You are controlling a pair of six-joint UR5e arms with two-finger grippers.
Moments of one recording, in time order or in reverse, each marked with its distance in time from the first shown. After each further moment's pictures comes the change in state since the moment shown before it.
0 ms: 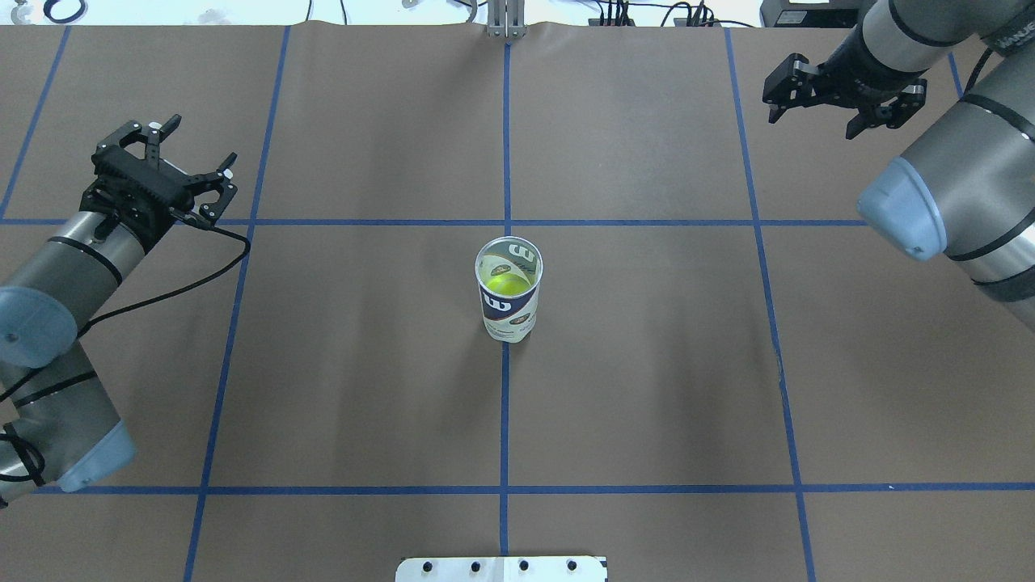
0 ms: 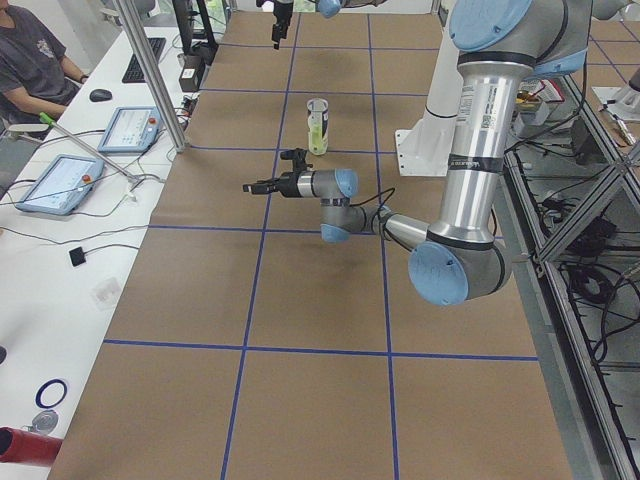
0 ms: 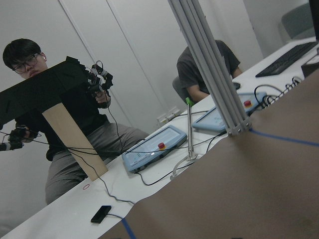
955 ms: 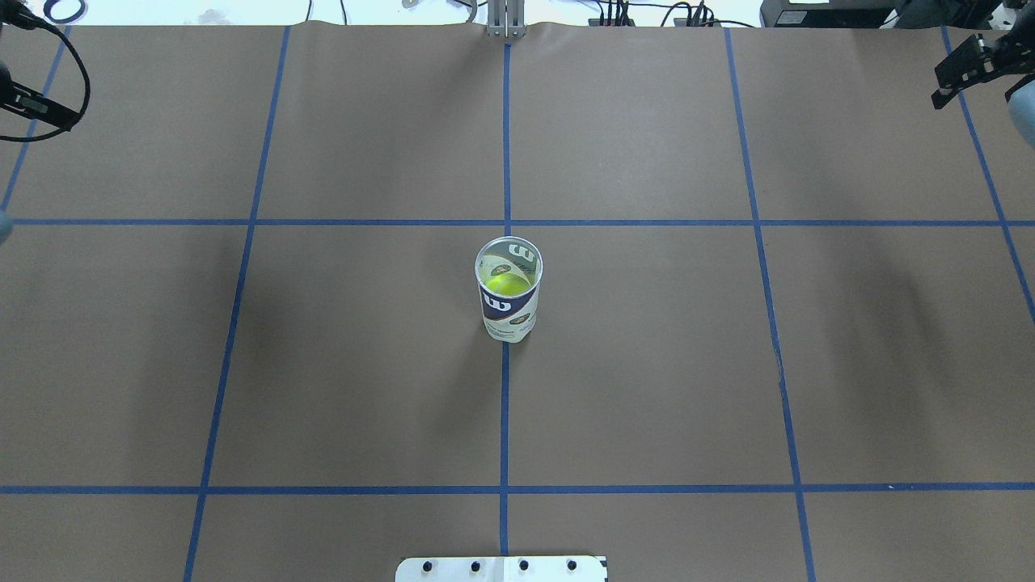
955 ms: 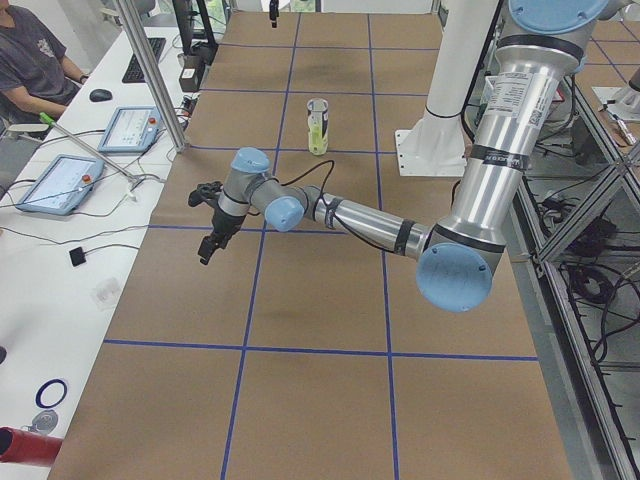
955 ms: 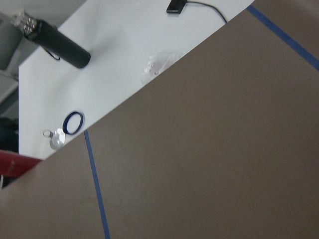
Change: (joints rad) left arm -0.530 -0.106 -0.001 0.964 -0.885 -0.173; right arm 0.294 -0.071 -0.277 0.000 0.214 -0.672
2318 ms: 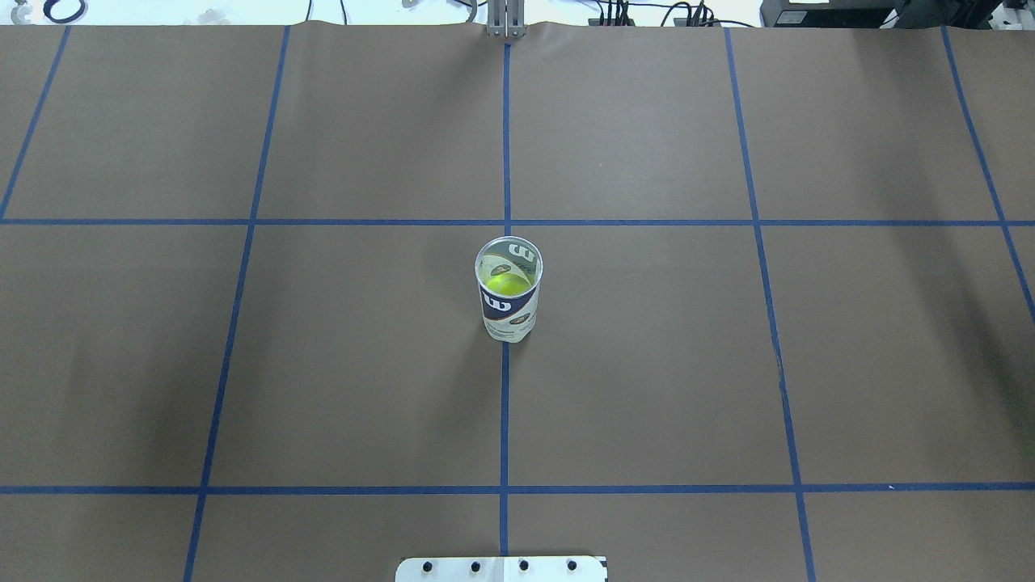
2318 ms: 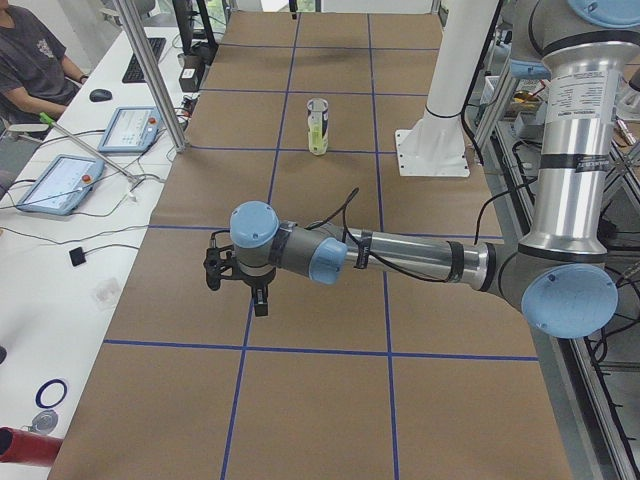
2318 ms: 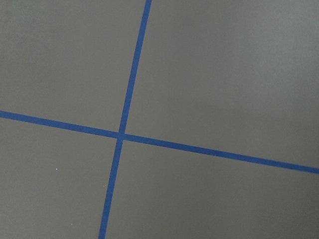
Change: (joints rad) left arm -0.297 0.238 -0.093 0.182 -0.489 0.007; right arm 0.111 -0.175 -0.078 0.004 0.067 -0.253
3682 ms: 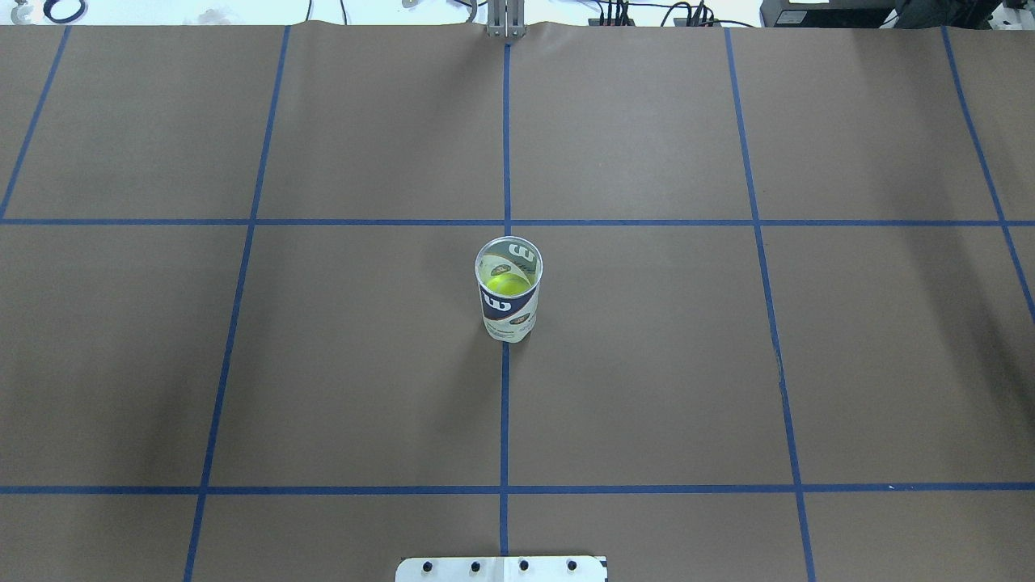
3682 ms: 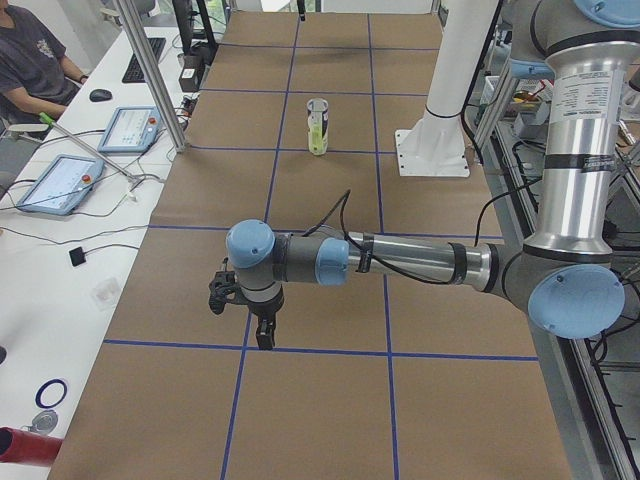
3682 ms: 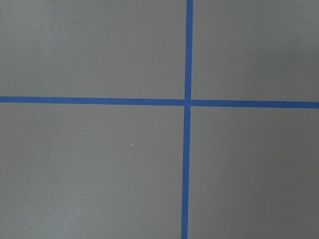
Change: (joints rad) left arm -0.031 0.002 0.010 0.194 0.120 0.254; right arm 0.003 -0.053 0.011 -0.001 0.003 -0.051
